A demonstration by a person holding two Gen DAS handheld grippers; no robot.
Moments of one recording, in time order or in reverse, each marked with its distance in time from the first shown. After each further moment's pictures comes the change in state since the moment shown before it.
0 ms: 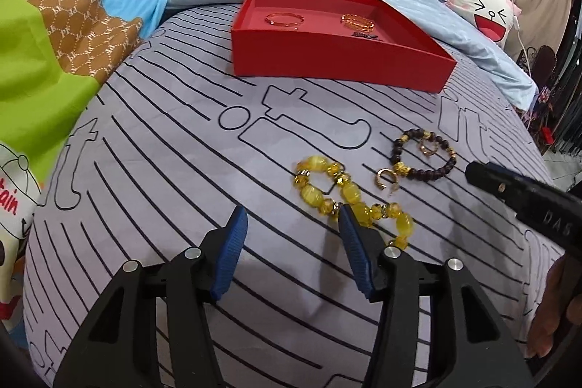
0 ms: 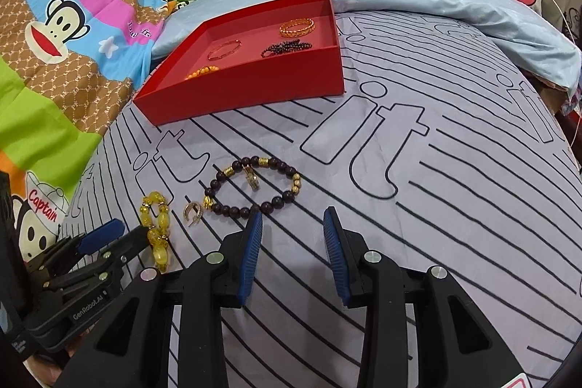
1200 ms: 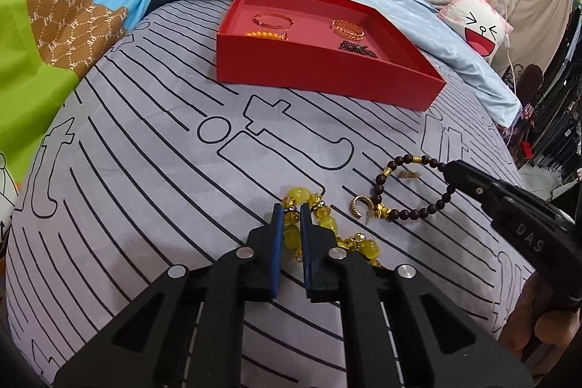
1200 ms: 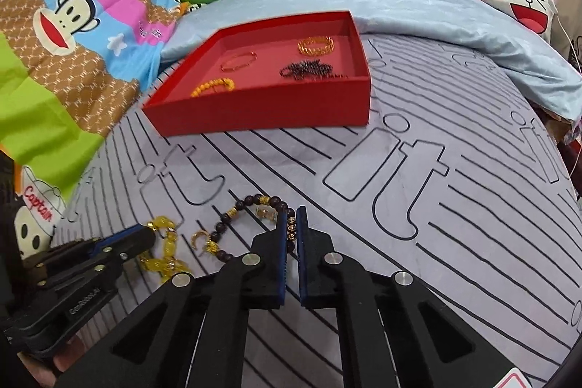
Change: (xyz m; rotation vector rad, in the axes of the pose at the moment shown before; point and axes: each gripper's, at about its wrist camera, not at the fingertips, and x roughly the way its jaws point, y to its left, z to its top) left arm 0.002 0.004 0.017 -0.065 0.020 -0.118; right arm -0.005 0.021 0.014 -0.071 -0.065 0.001
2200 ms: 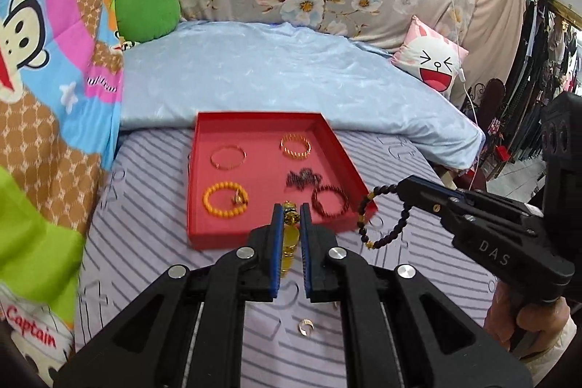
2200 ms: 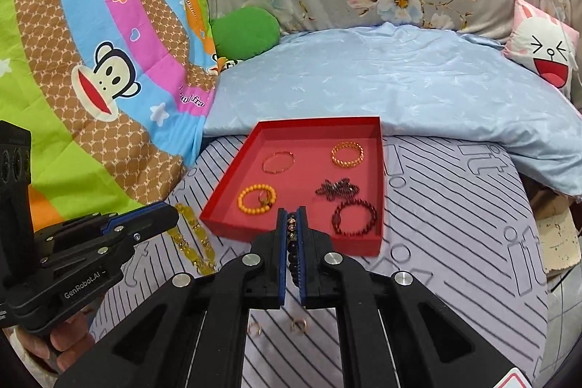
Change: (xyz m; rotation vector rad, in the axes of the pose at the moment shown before) left arm -0.070 -0.042 0.128 0.160 -0.201 -0.086; right arm -0.047 0.009 0.115 -0.045 -0.125 0.125
